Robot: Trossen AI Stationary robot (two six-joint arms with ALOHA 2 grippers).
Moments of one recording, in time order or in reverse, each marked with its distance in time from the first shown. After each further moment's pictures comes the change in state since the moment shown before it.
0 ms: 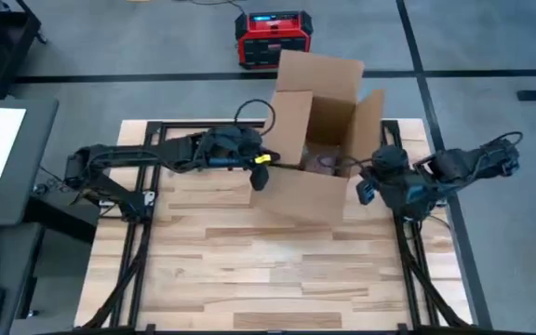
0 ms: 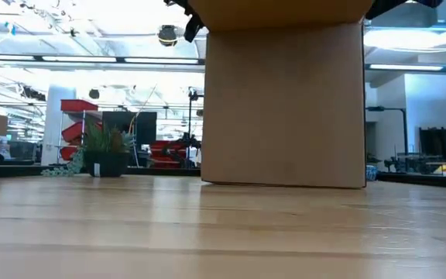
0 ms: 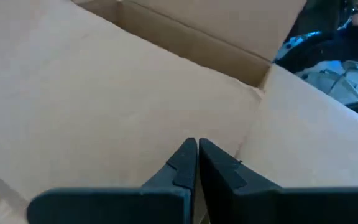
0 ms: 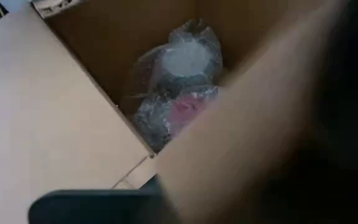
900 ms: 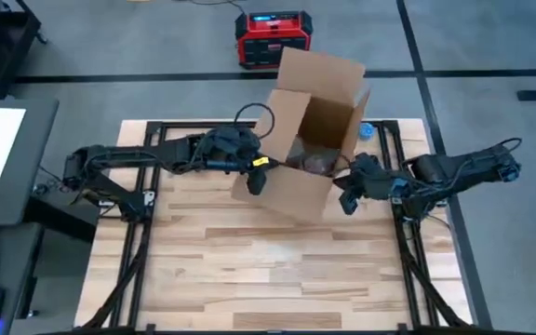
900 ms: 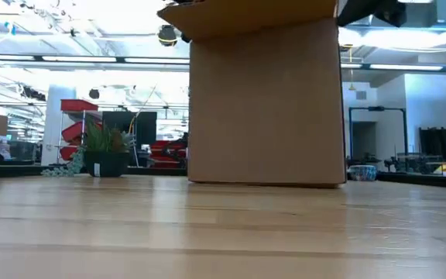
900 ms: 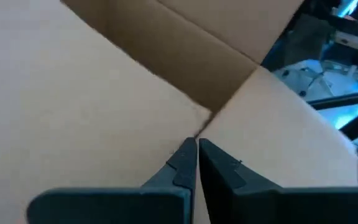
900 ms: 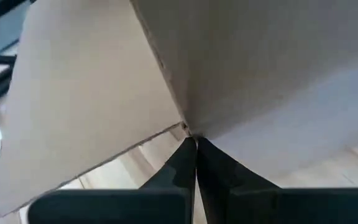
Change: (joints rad) left arm -0.014 -0.017 0.007 -0.052 0.057 -0.145; right arm -0.115 0.006 -0.160 0.404 -0.219 -0.264
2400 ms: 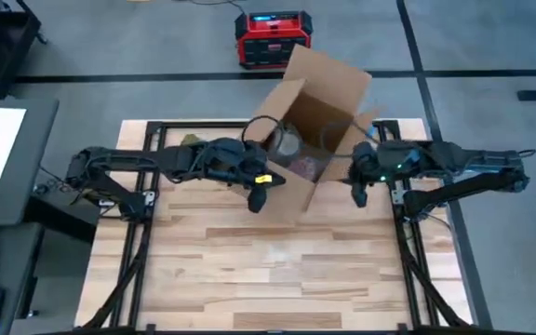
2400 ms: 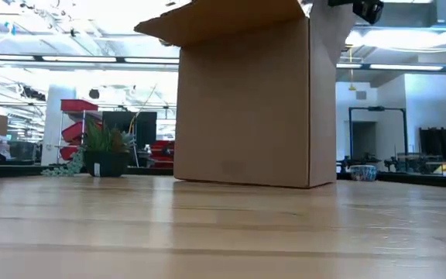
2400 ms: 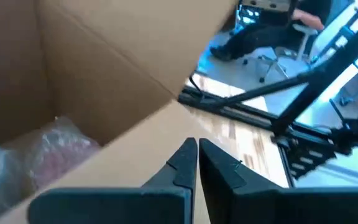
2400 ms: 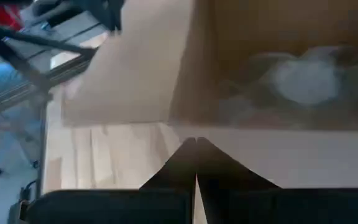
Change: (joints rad) left arm -0.112 0.054 0.085 -0.030 0.053 0.079; right arm -0.239 -0.084 0.002 0.139 -0.359 -0.386
